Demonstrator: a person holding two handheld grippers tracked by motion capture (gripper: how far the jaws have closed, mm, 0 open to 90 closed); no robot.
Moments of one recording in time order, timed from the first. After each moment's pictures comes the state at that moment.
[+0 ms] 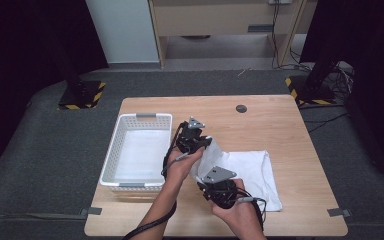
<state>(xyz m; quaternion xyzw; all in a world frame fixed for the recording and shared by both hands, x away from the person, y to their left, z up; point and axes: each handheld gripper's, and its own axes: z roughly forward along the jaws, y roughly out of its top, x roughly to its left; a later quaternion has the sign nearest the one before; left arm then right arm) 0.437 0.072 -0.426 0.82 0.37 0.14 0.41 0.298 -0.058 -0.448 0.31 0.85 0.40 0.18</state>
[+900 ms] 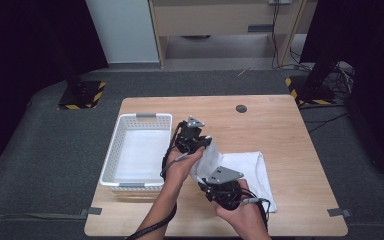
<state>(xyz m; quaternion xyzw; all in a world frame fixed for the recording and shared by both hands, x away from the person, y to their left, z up) 0.429 0.070 -0.410 0.81 0.39 0.13 0.41 0.292 -0.069 -0.436 0.30 0.84 0.42 0.17</state>
